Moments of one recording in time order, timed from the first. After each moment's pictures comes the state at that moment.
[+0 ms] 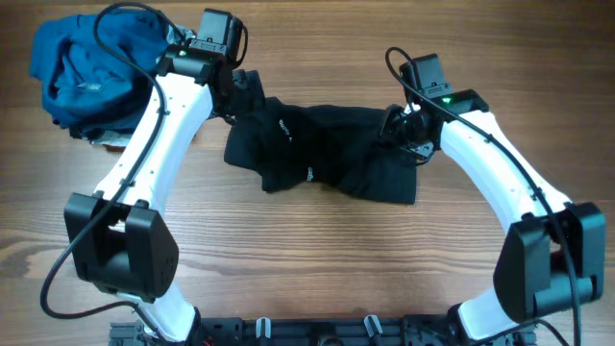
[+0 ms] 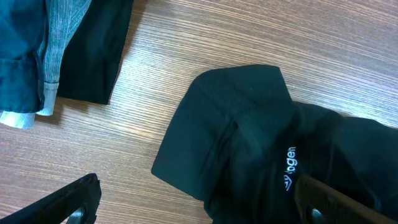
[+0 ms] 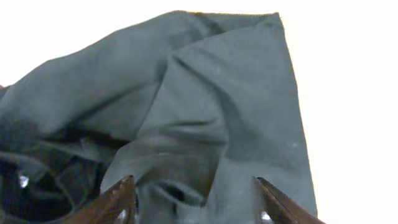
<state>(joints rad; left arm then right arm) -0.25 1.85 1.64 -1.03 -0.12 -0.50 0.25 1.73 1.26 -0.78 -0.05 0.64</state>
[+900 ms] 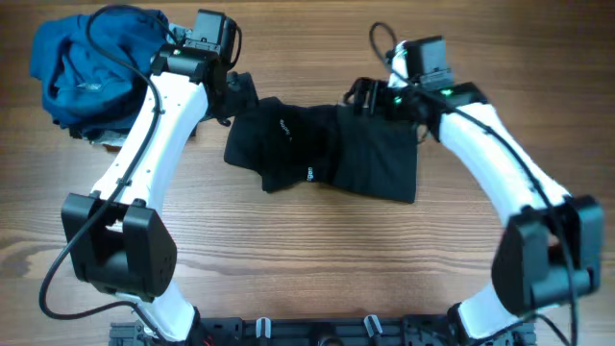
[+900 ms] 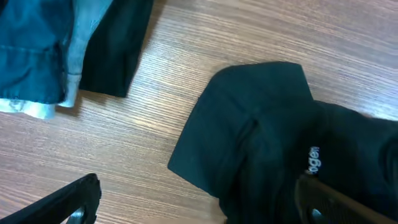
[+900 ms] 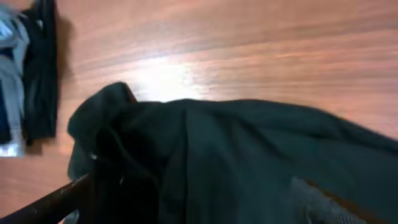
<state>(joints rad) -0.23 1.85 1.64 -1.07 -0.12 -0.50 0.23 1.74 1.32 -0.56 -0.30 0.39</state>
